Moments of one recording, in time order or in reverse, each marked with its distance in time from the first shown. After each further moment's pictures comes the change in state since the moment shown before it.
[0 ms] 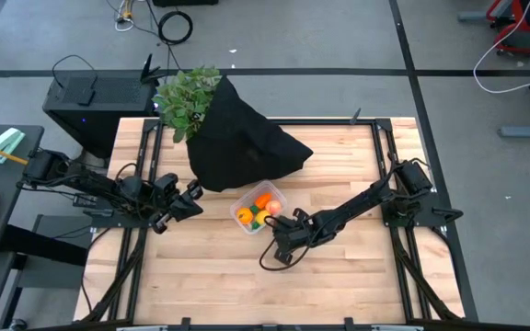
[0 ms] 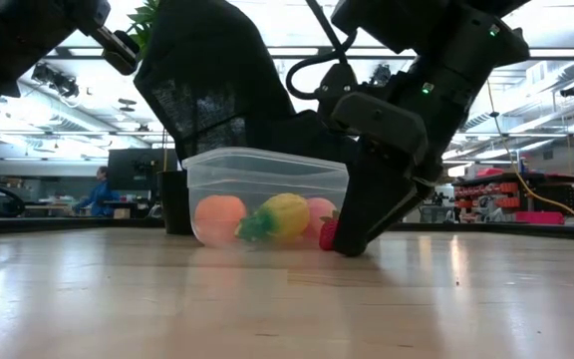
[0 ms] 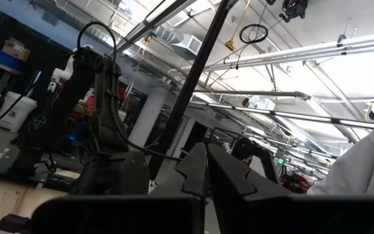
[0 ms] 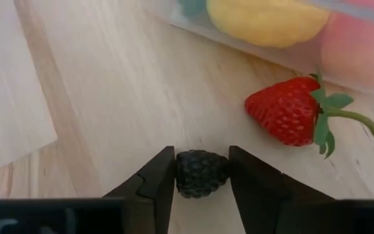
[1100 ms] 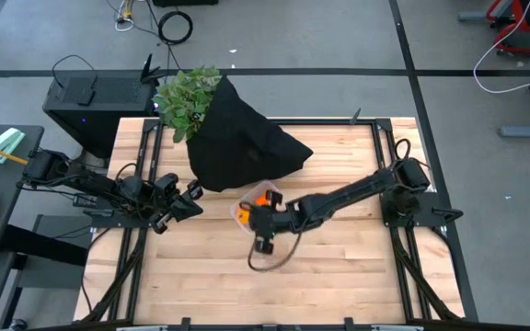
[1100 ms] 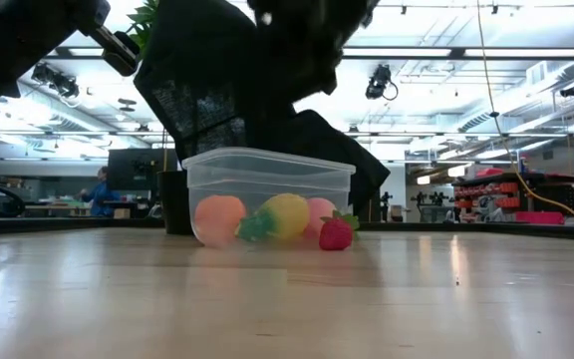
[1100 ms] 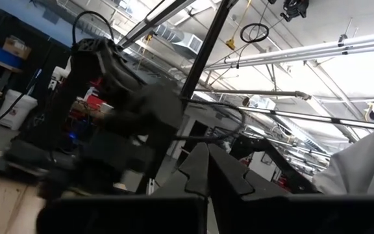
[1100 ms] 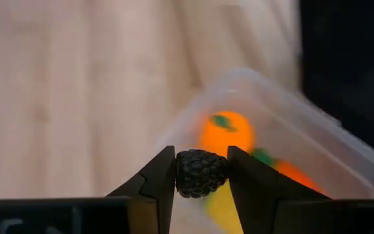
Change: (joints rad) left arm 0.000 0.000 0.000 -0.006 0.000 -0.003; right arm -0.091 -0.010 0.406 -0.219 0.074 -0.421
